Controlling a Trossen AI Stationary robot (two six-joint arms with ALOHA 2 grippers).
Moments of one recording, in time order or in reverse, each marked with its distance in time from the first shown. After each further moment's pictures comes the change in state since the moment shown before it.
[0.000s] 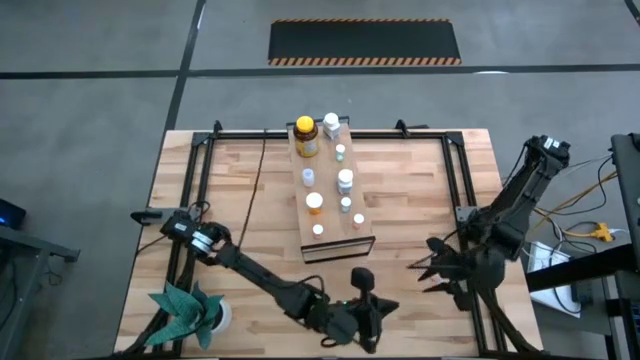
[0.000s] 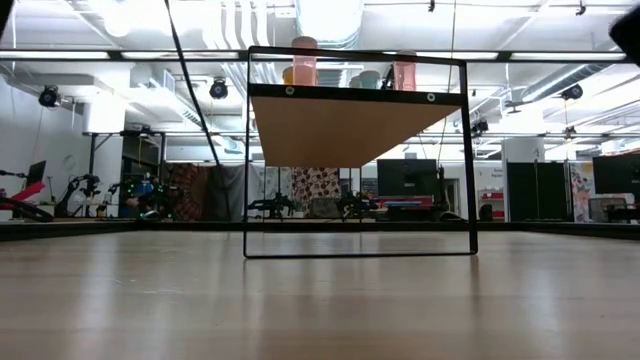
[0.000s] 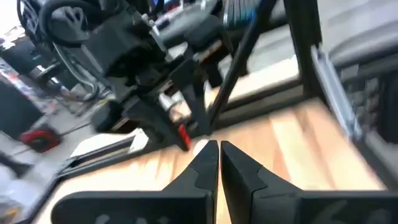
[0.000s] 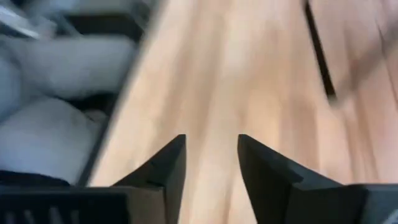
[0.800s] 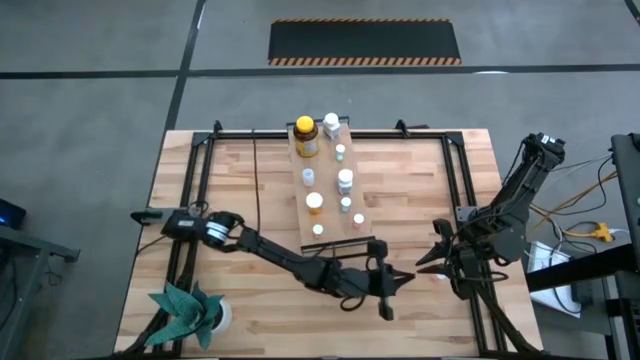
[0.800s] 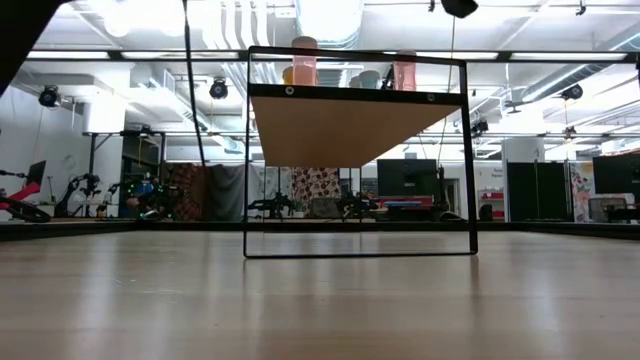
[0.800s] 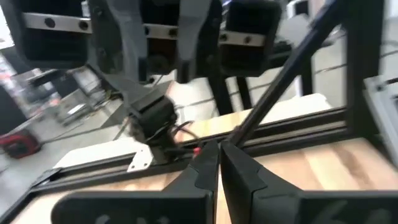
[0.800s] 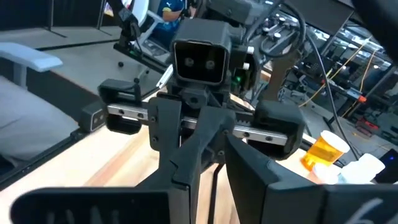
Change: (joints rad) left arm 0.163 0.043 -0.112 0.331 0.193 -0.005; right arm -0.001 -0.185 -0.124 0.463 0.275 -0.858
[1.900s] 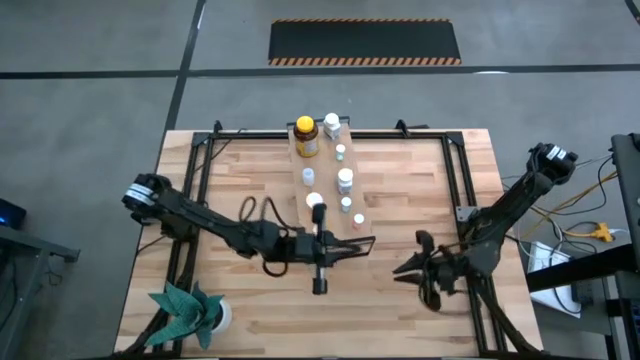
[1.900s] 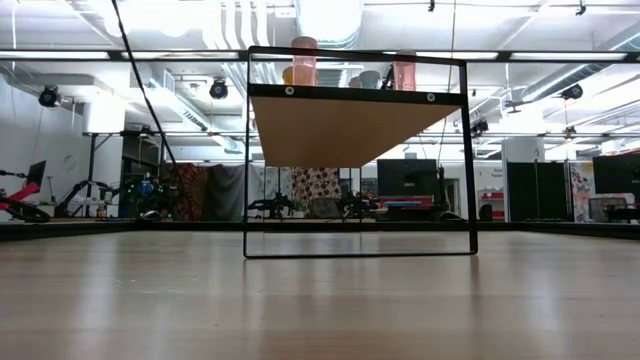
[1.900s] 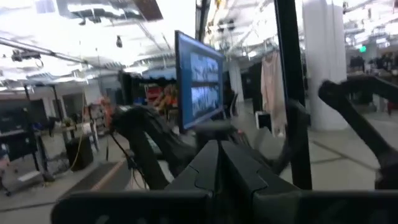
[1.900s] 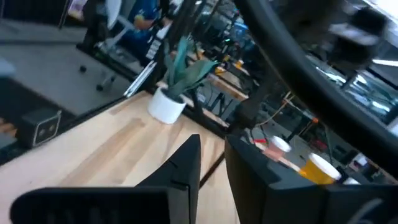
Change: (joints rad) left arm 0.014 -0.681 -0.682 0.372 0.199 -0.030; right arm -0.111 0.396 -0.065 0.609 0.003 -0.233
